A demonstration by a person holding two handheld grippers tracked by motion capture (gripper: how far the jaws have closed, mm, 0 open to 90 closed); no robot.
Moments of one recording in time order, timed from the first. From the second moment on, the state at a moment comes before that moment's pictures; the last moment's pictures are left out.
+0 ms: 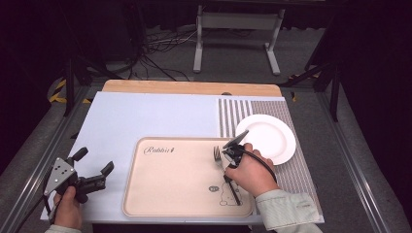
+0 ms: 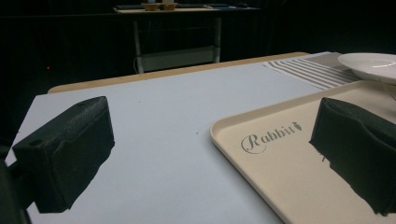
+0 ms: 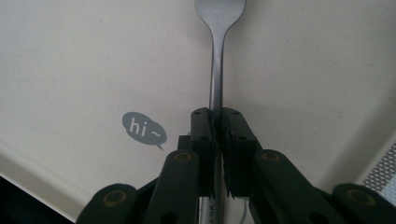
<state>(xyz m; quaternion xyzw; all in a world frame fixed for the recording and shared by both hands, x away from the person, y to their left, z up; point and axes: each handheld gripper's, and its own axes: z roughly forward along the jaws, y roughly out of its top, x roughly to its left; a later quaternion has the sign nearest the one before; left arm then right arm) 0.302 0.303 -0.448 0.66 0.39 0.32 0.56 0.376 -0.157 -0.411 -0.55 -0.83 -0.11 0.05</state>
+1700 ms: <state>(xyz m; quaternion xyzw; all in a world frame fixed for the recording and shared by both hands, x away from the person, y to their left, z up) 0.302 0.301 -0.449 0.66 0.39 0.33 0.56 0.372 -0.152 -0.400 -0.29 -0.89 -0.33 -0.09</state>
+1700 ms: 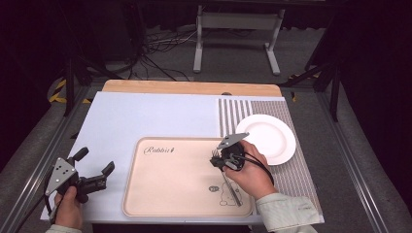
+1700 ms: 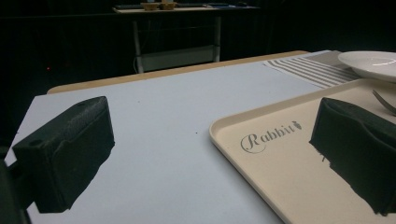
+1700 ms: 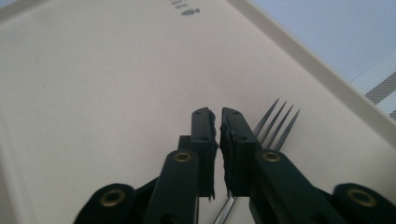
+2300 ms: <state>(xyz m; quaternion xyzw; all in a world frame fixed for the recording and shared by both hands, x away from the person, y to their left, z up) 0.303 0.301 -0.449 0.66 0.39 0.33 0.55 0.391 -0.148 -0.432 -0.31 -0.90 -0.28 -0.07</state>
